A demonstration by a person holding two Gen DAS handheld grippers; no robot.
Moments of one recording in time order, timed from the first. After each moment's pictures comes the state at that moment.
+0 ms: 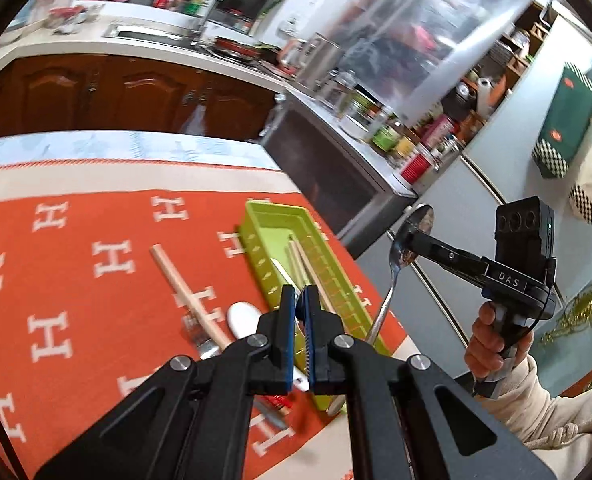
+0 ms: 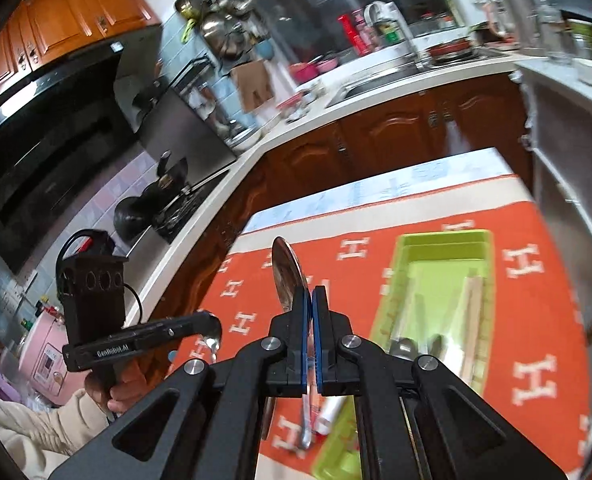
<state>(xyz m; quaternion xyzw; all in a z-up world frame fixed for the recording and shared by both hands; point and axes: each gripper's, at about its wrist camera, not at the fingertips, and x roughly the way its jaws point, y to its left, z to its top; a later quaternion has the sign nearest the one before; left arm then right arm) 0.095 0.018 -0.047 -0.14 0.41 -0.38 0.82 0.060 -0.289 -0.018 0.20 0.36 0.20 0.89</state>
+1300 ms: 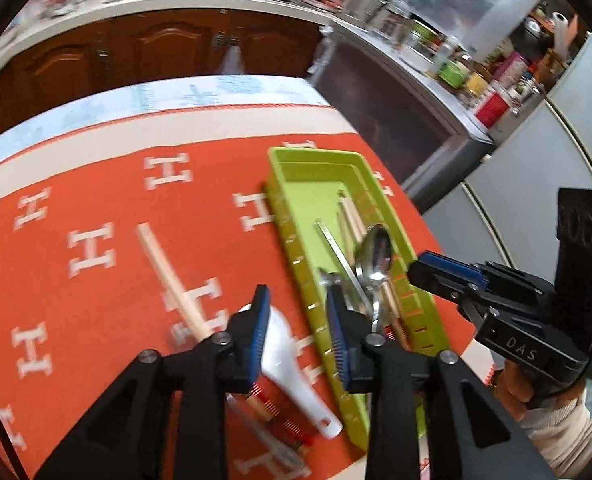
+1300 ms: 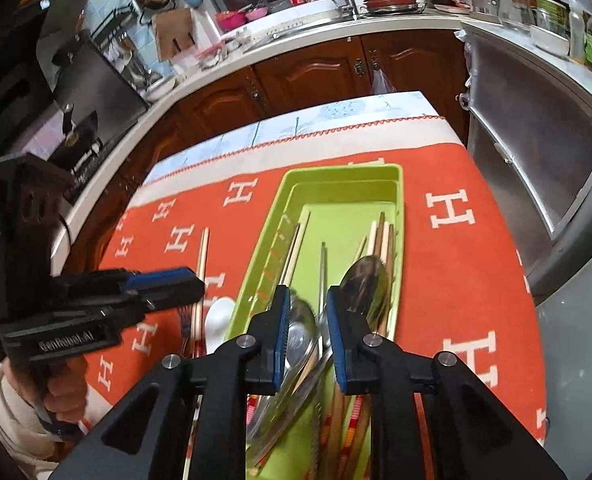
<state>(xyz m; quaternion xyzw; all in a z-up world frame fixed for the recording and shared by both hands) 0.137 -0.067 -0.089 -0.04 0.52 -0.26 0.81 0.120 -0.299 -0.111 0.11 0.48 0.10 0.86</state>
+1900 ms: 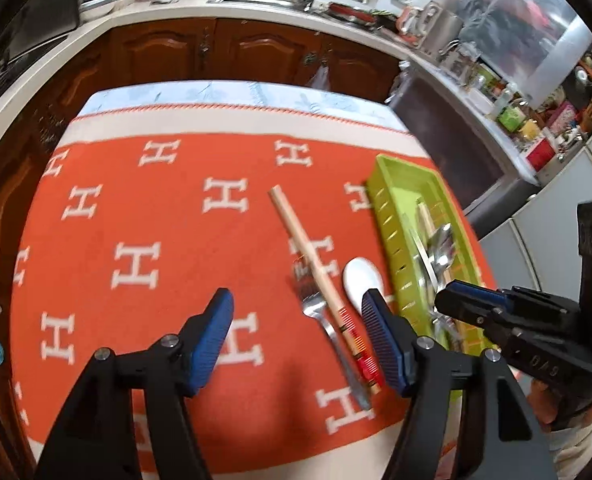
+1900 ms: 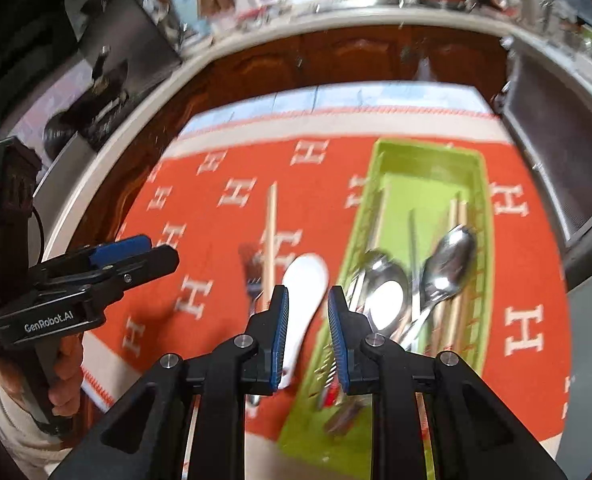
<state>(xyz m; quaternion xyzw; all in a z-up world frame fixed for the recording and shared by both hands) 0.089 0.027 -0.084 -0.07 0.51 -0.14 0.85 0.098 -0.201 -0.090 0.08 0.54 0.16 0.82</state>
